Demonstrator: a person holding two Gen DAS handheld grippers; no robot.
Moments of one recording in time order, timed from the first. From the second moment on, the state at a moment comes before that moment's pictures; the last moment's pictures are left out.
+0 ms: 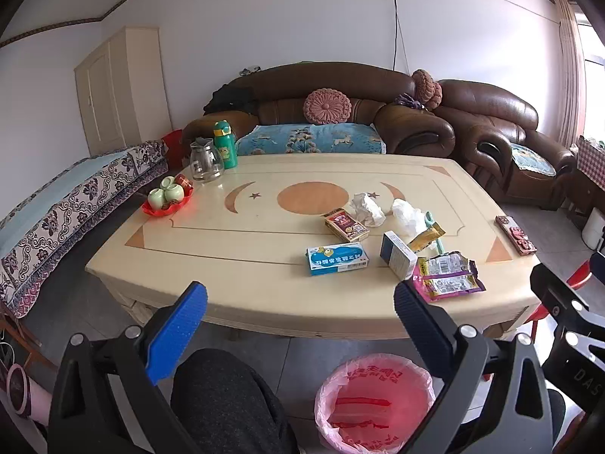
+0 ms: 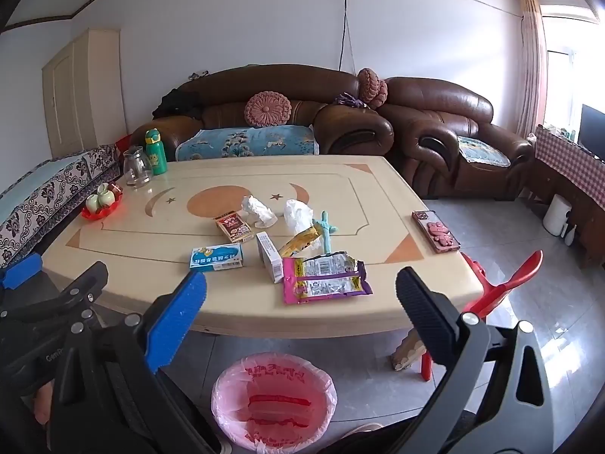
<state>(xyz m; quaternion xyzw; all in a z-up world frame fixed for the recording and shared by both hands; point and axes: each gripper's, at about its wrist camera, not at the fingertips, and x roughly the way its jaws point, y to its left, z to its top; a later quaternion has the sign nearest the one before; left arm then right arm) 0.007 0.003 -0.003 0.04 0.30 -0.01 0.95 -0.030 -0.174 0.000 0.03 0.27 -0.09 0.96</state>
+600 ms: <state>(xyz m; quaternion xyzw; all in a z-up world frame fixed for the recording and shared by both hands) 0.008 -0.002 -0.002 0.06 0.29 -0.02 0.96 -0.022 -0.172 -0.004 0.03 0.27 -0.09 0.96</state>
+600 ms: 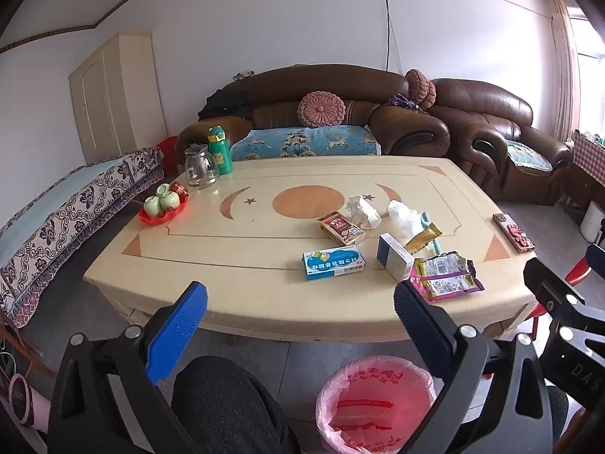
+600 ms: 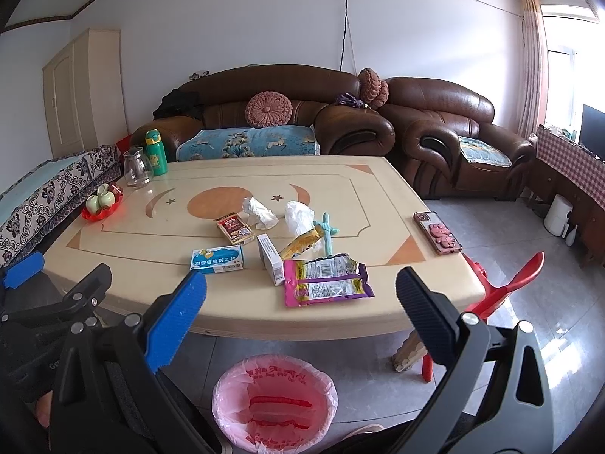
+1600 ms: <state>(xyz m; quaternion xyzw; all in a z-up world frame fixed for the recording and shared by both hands) 0.067 -0.009 -0.016 0.07 0.32 -0.01 0.94 0.032 -0.194 -0.019 0.04 0.30 -0.09 0.95</state>
